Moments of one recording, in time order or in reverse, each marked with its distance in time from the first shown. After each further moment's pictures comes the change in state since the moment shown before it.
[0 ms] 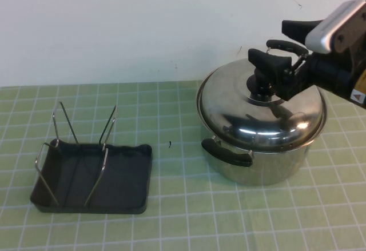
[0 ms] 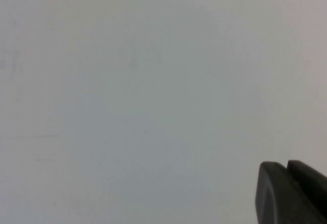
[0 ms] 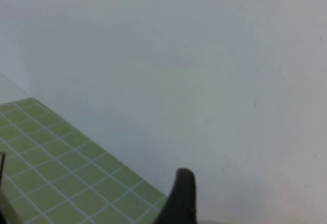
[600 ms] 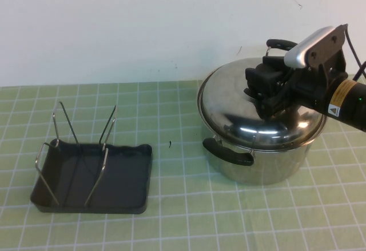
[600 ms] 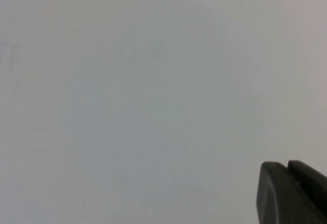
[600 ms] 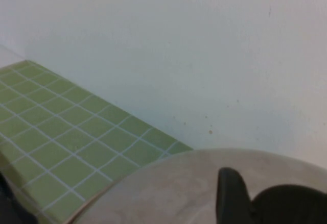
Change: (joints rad) right arm 0.002 0.171 -0.033 0.031 0.011 0.042; left arm 0.000 0.000 0.000 -0.004 0.011 -0.035
